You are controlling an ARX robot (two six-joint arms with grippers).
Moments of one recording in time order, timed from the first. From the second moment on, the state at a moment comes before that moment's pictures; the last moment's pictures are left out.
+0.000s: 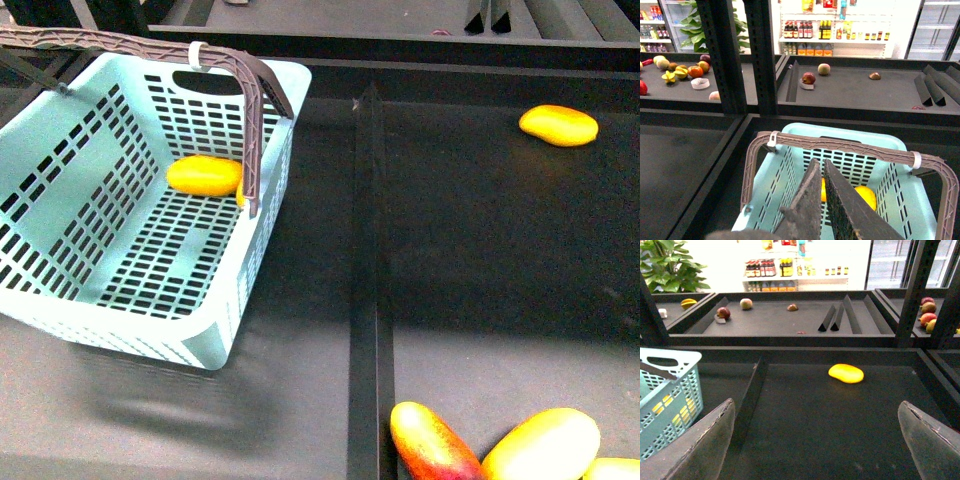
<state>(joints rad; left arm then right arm) -0.11 1.10 0.17 0.93 -0.11 -0.02 0.00 0.00 0.02 0.00 0.00 0.00</state>
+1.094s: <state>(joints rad) 0.00 0.29 0.01 0.29 0.00 -0.01 0.00 0.00 0.02 0.00 0.00 0.00</state>
